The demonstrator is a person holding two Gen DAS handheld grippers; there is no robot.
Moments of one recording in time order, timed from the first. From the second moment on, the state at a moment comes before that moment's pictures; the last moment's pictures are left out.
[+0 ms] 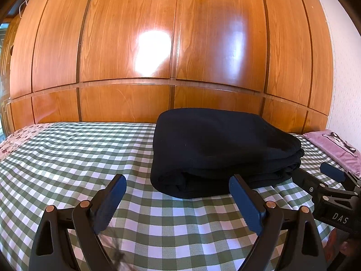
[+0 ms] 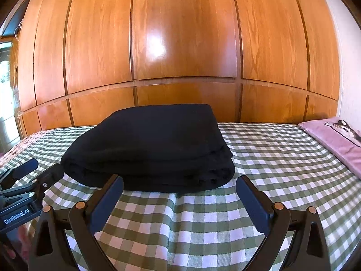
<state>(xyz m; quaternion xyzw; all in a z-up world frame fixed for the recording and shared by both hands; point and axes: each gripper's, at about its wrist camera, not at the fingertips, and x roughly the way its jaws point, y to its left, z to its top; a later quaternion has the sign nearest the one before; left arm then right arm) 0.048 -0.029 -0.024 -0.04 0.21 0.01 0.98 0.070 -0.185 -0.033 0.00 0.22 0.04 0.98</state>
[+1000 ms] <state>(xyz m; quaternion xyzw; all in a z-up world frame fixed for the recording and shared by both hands) 0.050 -0.028 -0.026 -0.04 0.22 0.01 0.98 0.071 -0.187 -0.033 0.00 0.22 0.04 0.98</state>
